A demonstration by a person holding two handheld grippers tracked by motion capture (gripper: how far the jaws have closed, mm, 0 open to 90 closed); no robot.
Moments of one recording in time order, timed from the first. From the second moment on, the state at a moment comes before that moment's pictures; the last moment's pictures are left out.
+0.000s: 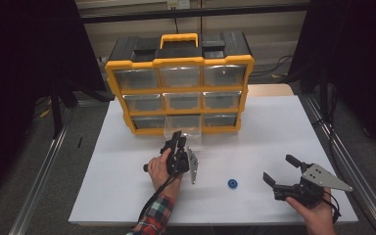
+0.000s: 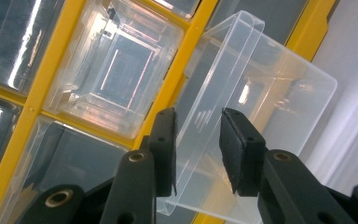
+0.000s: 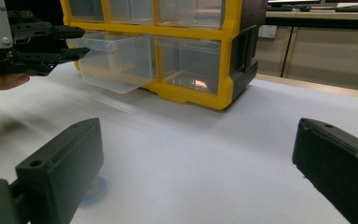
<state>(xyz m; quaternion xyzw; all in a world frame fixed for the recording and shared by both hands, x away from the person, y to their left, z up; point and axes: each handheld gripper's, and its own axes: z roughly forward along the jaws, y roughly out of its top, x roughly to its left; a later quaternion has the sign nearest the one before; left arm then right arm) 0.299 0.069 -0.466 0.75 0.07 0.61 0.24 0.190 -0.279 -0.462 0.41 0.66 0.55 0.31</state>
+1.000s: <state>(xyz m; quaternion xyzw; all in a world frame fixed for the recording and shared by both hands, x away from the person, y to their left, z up) 0.294 0.070 -0.468 0.75 0.08 0.60 0.25 0.190 -0.279 -0.462 0.41 0.66 0.55 0.31</state>
